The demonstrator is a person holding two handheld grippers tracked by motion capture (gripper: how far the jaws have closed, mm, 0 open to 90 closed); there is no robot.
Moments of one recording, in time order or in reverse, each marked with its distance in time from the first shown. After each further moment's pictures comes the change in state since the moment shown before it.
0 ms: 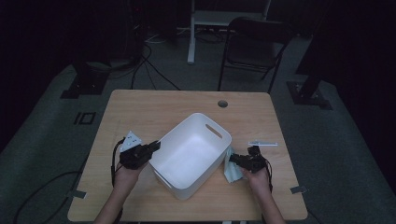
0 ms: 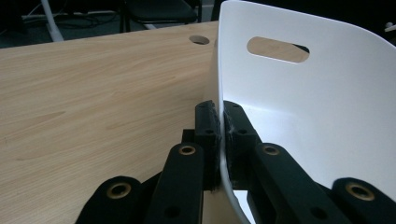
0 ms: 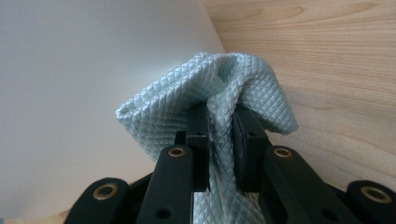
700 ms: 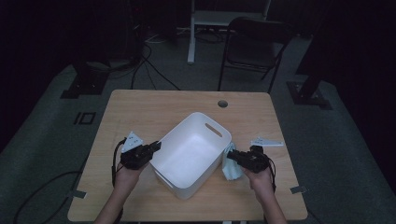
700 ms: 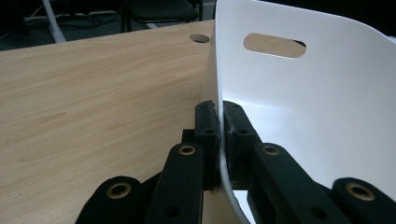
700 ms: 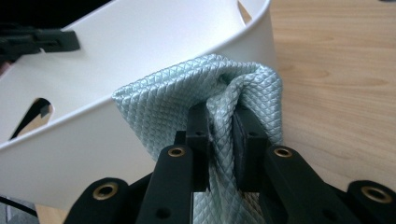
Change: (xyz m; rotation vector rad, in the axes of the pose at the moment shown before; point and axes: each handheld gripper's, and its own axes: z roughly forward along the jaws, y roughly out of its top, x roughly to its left) left arm -0.003 0.001 0.001 0.007 0.009 0.022; right arm 0.037 0.014 -0.030 -0.098 0.039 -0.132
